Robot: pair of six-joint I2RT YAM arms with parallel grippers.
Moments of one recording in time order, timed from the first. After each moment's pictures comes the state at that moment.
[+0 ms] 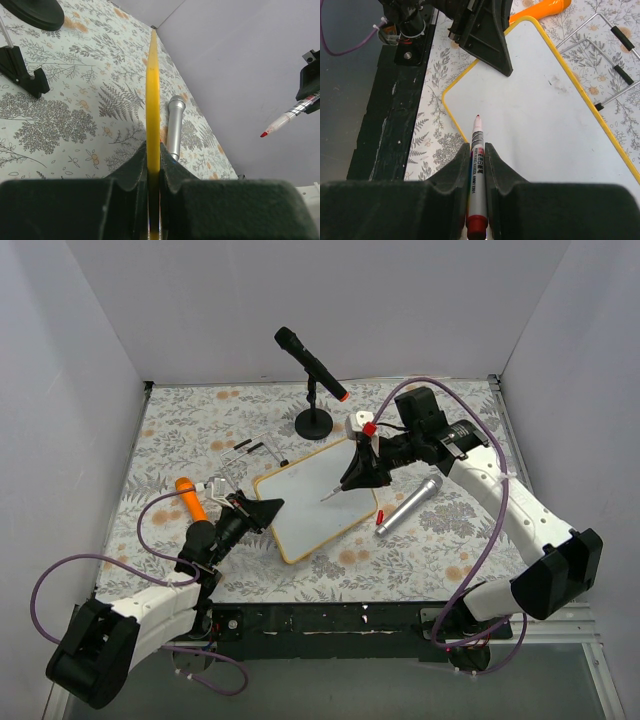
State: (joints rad) left arm -0.46 0.91 0.04 0.97 0.19 -0.84; right arm 0.56 1.40 1.40 -0.80 -1.04 -0.68
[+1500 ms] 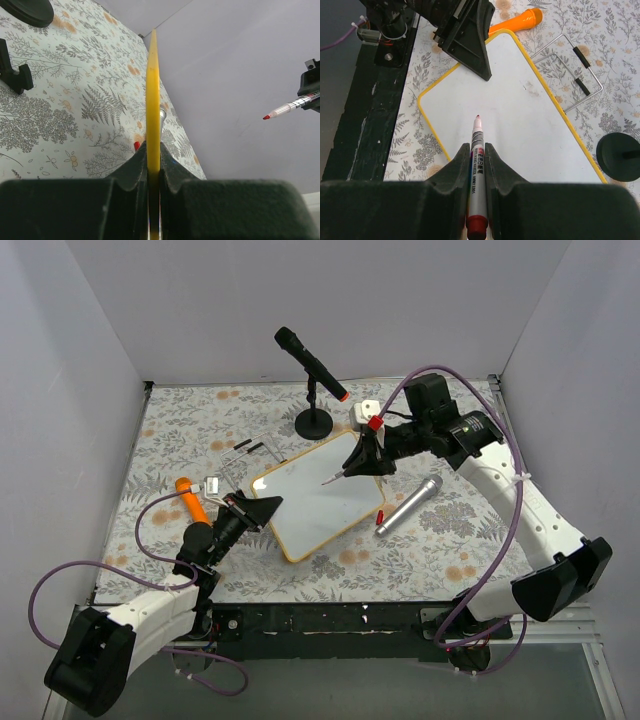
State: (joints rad) left arm -0.46 0.85 0.04 0.94 0.16 -0.98; right arm 0.56 1.40 1.54 -0.87 -0.98 -0.74
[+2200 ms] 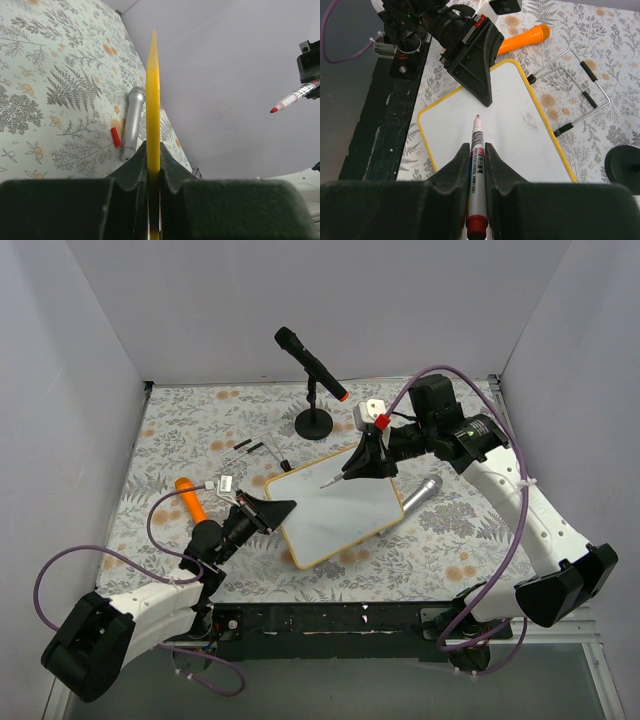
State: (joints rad) left arm -0.55 0.91 0.07 0.98 0.17 -1.03; right arm 0.56 1.36 1.53 -0.85 -1.04 -0.70
